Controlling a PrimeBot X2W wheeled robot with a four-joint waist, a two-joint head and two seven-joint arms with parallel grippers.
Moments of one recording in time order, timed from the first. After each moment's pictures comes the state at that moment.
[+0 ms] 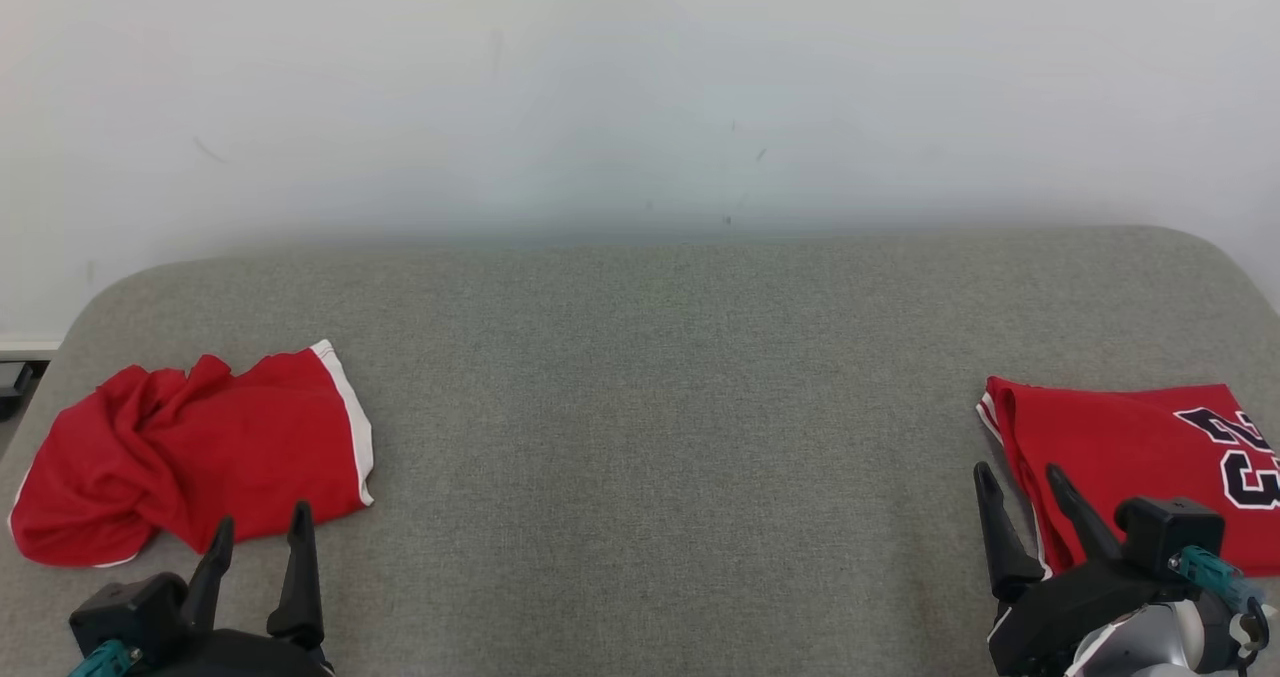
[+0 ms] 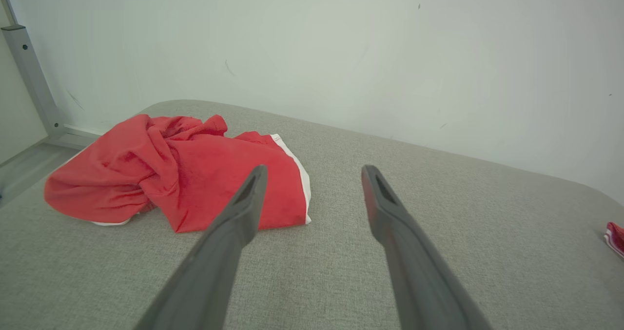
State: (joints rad) left arm -0.04 0.22 -0.20 0.17 -0.42 0.11 -0.09; right arm -0.03 -0.06 -0.07 0.19 0.28 0.05 0.02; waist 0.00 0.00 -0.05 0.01
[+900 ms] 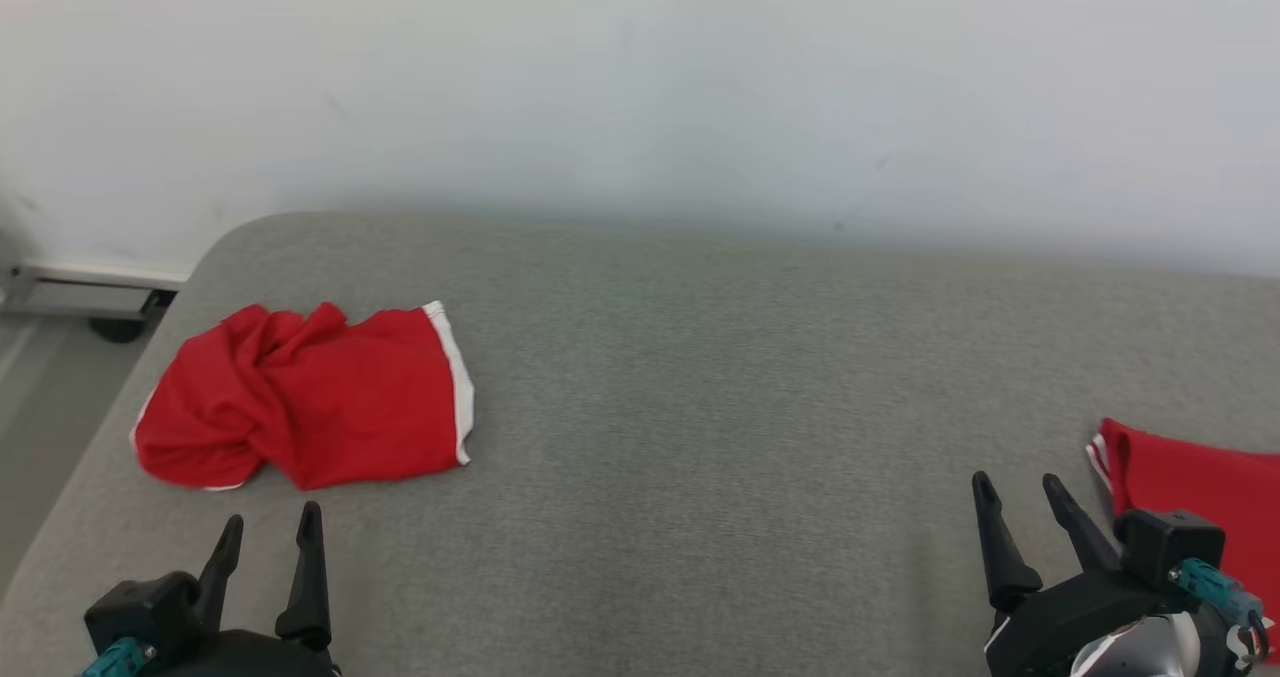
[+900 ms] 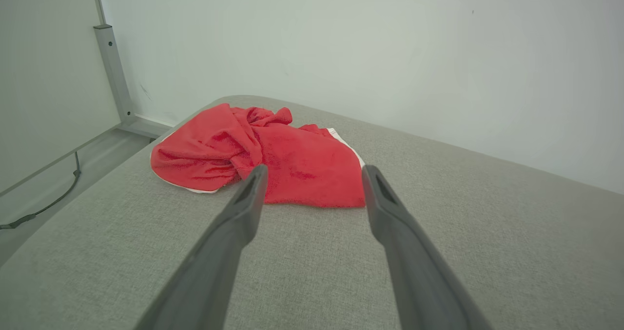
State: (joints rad) left arm -0.05 0.22 -0.21 0.17 -0.39 0.11 -0.09; right arm -0.01 -0.06 -0.06 0.19 0.30 0.04 0.00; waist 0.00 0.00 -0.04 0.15
